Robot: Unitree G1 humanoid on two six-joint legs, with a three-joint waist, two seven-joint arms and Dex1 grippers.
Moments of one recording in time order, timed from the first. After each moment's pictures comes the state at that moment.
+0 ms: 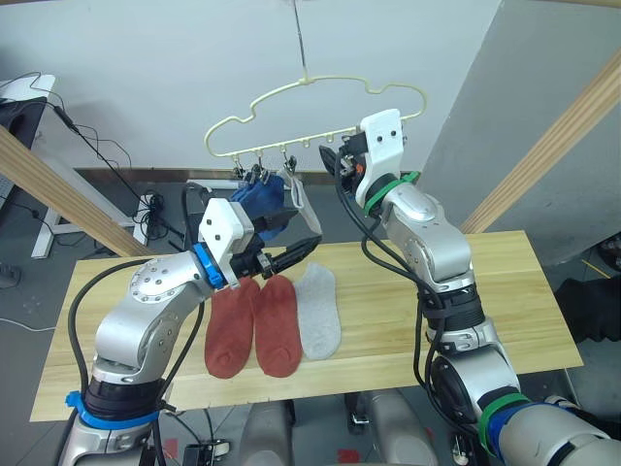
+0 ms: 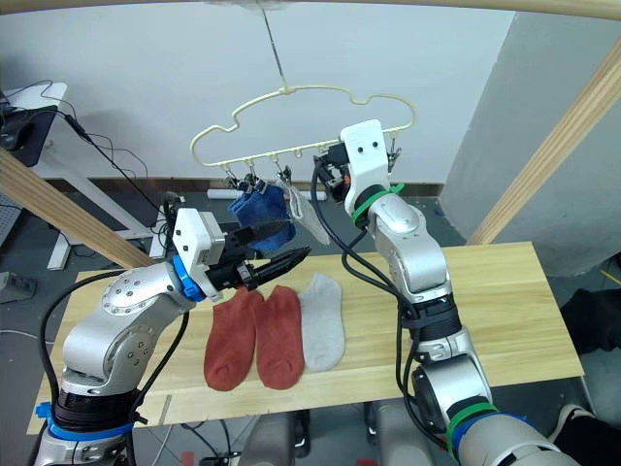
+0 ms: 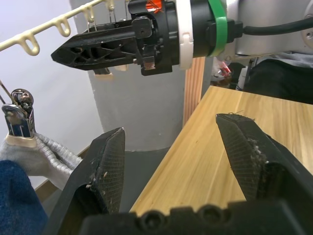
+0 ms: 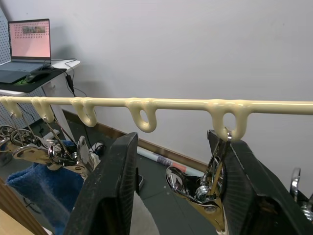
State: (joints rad) left arm -0.31 0.54 0.05 -0.39 -0.54 0.49 -0.73; right arm -0.84 0.00 0.06 0.07 0.10 0.51 0.24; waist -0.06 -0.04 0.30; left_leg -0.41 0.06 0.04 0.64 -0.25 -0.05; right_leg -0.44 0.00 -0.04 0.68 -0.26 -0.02
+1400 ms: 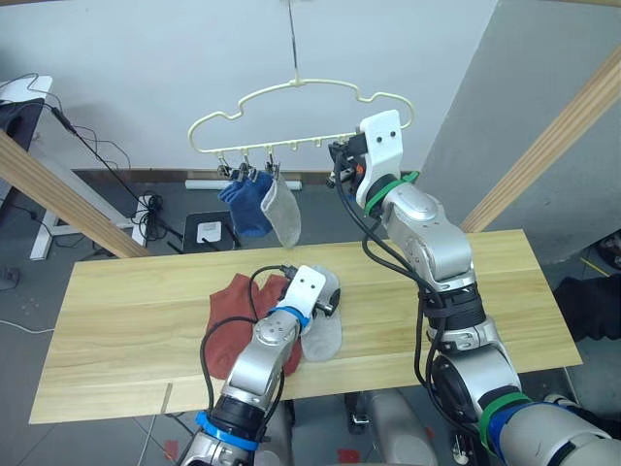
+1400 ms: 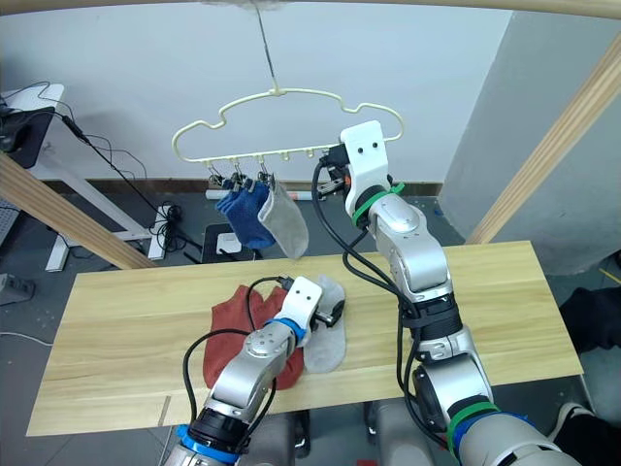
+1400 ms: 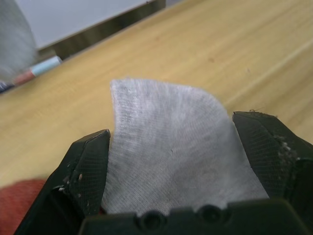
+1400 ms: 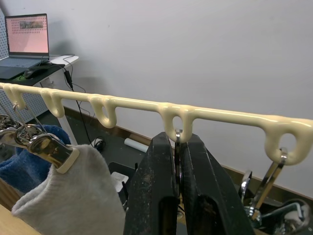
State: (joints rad) left arm -0.20 0.07 -0.25 0.05 -0.01 0.48 -0.16; right arm -0.84 -0.01 0.06 0.07 0.10 0.54 0.25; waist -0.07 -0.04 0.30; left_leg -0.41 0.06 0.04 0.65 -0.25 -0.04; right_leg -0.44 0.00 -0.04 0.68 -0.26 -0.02
